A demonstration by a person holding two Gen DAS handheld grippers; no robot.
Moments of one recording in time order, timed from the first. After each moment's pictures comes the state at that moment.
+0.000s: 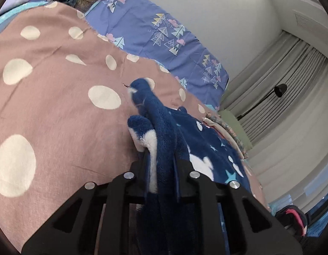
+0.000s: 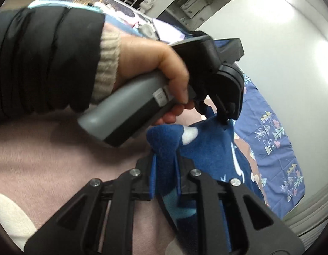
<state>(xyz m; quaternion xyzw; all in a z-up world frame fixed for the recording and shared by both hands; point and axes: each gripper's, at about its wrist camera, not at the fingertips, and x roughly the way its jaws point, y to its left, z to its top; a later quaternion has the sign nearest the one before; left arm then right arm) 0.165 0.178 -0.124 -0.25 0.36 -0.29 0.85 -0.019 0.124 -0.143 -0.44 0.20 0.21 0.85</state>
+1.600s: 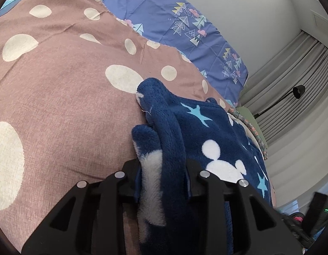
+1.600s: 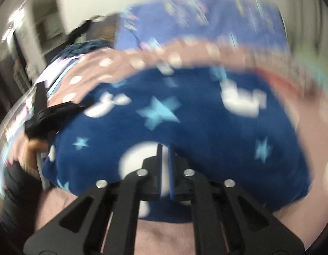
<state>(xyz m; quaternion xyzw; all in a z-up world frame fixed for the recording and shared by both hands) 0.201 0.165 -0.163 -0.26 0.39 -0.25 0.84 0.028 -0.101 -0.092 0.10 0.40 0.00 0.91</state>
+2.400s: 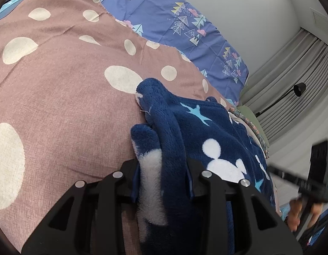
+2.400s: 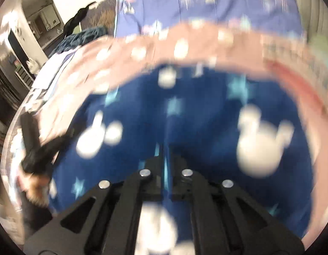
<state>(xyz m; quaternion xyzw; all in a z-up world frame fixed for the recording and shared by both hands) 0.198 0.164 -0.162 -0.26 0.39 -0.25 0.85 0.145 -0.113 -0.056 0.07 0.44 0.02 0.90</state>
